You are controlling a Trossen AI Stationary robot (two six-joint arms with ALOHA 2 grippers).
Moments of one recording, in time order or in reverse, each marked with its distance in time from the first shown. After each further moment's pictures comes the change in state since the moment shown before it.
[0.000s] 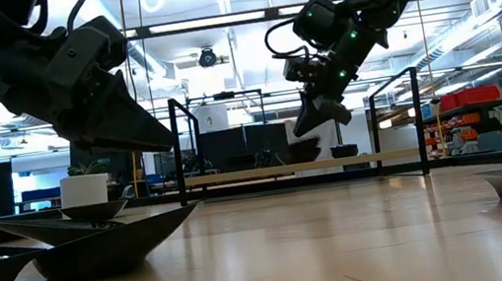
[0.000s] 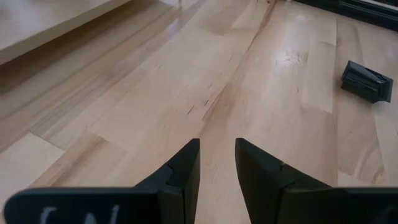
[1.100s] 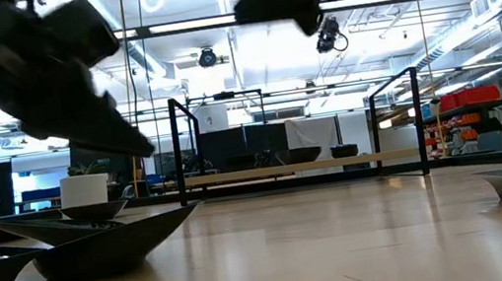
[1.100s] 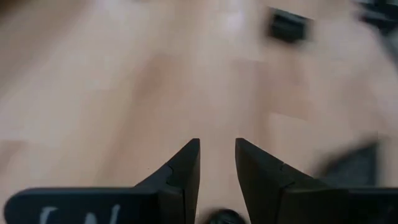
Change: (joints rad) left arm -0.029 -0.017 0.001 -0.006 0.240 0.154; right arm 0.723 -0.066 -0.010 0.220 0.049 0.837
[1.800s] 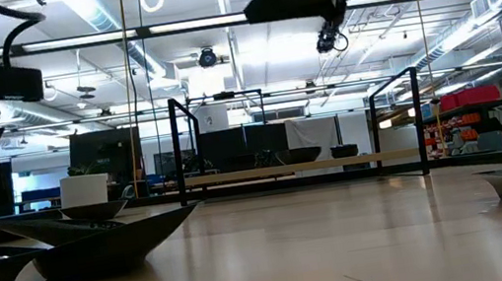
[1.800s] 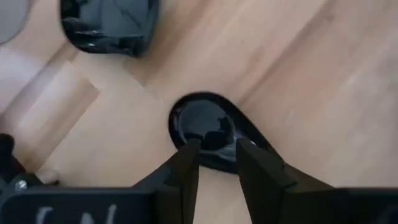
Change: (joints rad) left arm -0.141 -0.196 0.150 -1.322 -0.003 -0.844; right arm 0.110 0.000 -0.061 0.134 0.367 0.029
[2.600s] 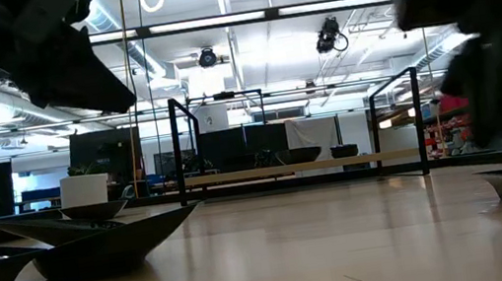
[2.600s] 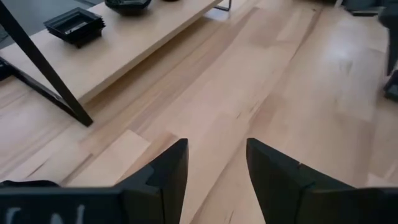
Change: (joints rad) left arm 0.057 0.003 0.000 0.690 -0.462 0.489; right arm 0.153 0.000 -0.105 -0.486 -0.413 0.662
